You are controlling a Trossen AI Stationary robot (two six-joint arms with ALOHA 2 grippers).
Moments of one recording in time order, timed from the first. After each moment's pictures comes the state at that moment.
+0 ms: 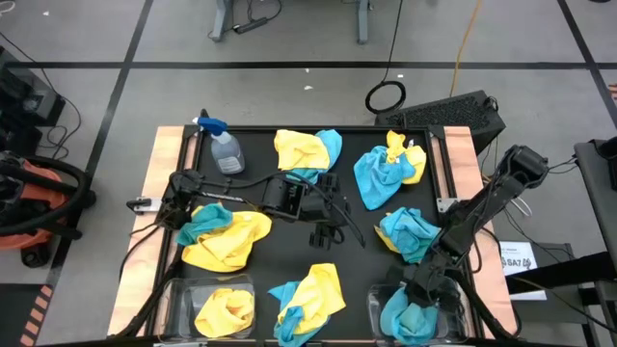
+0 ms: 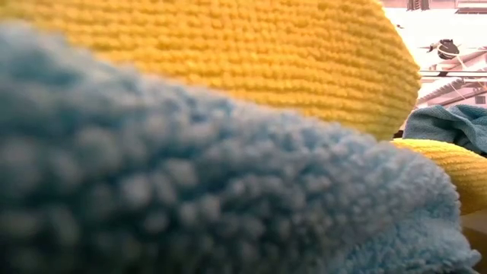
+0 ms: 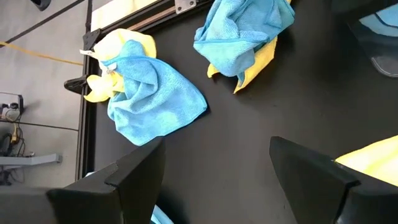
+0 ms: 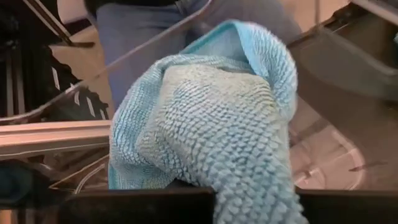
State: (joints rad) left arm -0.18 2.04 2.17 -0.98 -0.32 0.21; right arm 0.81 1.27 0.51 0.05 -0.31 -0.05
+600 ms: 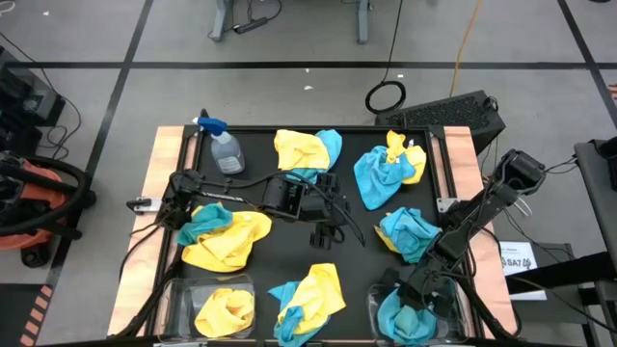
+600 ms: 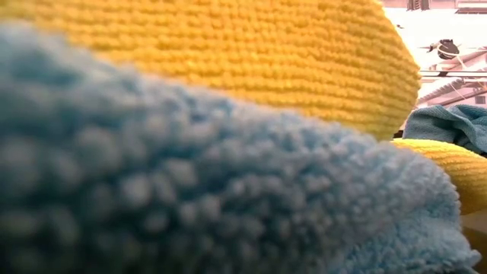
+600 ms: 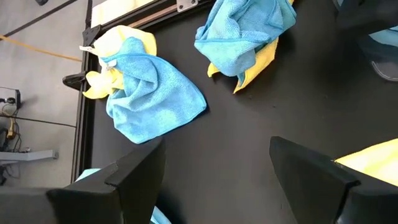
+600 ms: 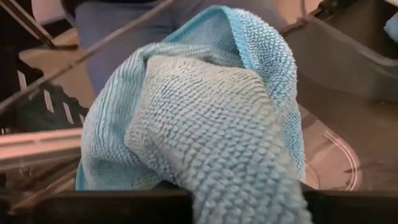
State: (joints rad) left arm -0.18 2.04 2.17 -0.99 -0.32 0.19; right arm 0.81 1.36 0.51 0.14 -0.26 -0.01
